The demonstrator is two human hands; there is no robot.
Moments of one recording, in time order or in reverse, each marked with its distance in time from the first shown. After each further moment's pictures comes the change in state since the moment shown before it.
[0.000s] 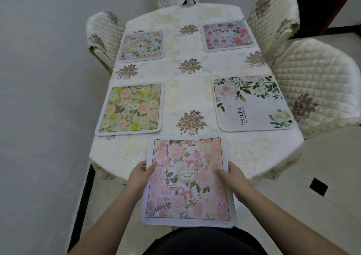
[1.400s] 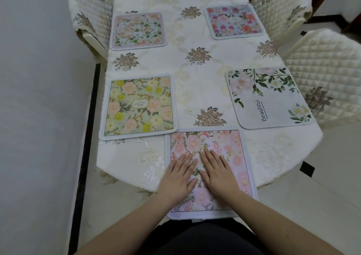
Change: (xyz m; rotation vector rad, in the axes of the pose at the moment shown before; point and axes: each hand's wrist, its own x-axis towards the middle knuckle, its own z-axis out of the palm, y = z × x) left_hand 0.060 -0.036 0.011 1.267 -0.235 0.980; right_hand 0.041 -0.001 0.135 -1.096 0.123 -0.482
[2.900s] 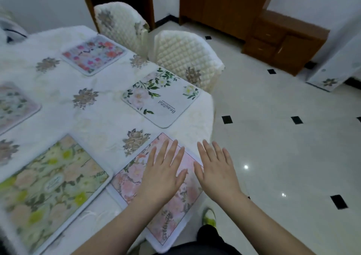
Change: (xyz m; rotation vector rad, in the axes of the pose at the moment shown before) left_hand 0.055 0.071 -0.136 0.182 0.264 0.735; right_hand -0.117 -0.043 -0.110 -0.036 0.406 0.868
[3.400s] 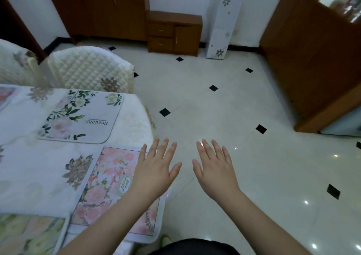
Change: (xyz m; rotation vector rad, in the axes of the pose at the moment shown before) left_hand -0.004 0.072 -0.040 -0.085 -0.082 0.477; right_hand -0.149 0.012 -0.030 -0.003 0.052 0.616
